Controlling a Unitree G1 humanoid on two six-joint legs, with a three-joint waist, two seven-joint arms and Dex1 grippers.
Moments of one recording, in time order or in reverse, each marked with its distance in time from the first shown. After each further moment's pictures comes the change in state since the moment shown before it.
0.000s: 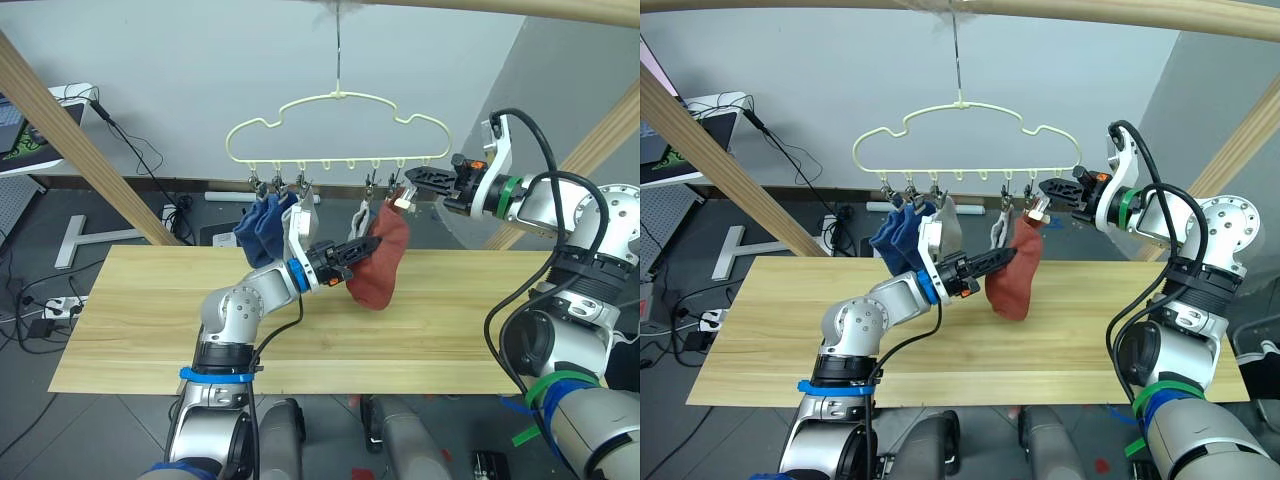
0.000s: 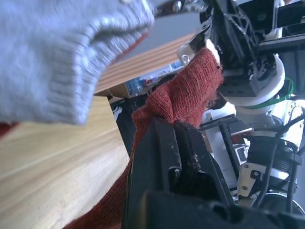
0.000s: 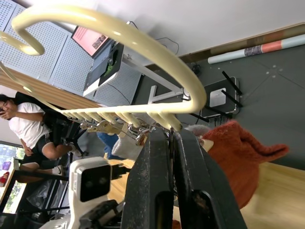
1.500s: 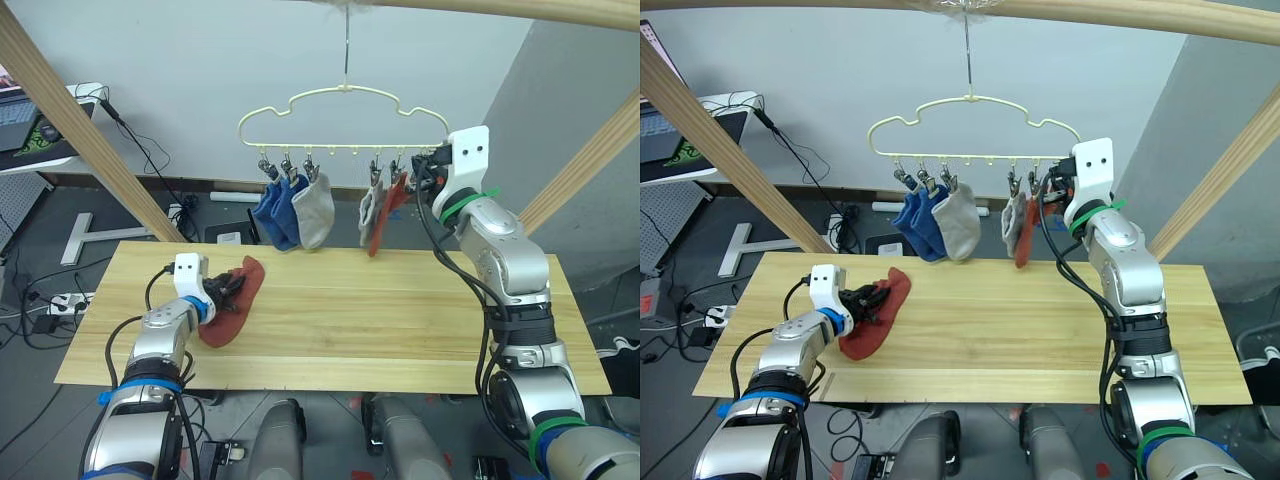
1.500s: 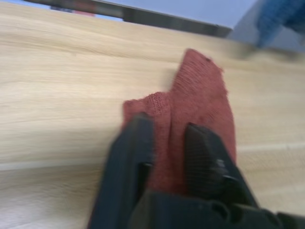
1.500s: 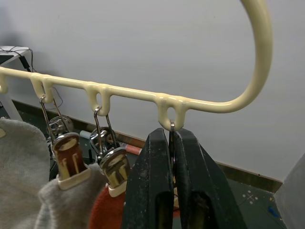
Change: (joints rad) left arm 0.077 0.385 0.010 0.746 0.618 -0.886 0.026; right arm 0.278 0.049 0.538 -0.094 -0.591 -1.026 -0.011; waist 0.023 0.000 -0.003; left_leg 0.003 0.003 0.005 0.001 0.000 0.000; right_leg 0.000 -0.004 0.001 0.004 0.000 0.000
